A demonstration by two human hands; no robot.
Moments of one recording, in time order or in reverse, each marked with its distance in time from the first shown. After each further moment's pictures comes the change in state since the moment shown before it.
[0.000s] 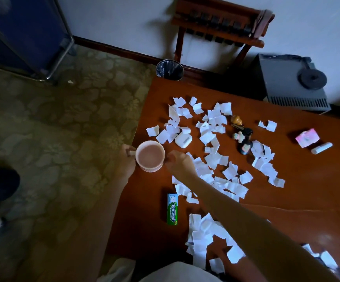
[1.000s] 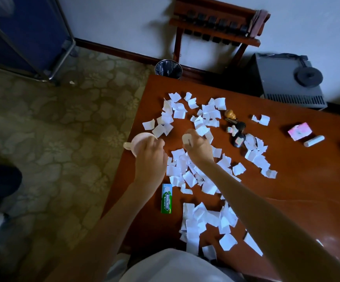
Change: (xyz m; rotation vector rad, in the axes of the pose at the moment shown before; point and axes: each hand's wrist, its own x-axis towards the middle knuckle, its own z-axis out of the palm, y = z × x) left_hand -0.060 0.006 0.056 0.585 0.303 0.779; right_hand -0.010 0.027 -0.059 -0.042 0.202 -0.043
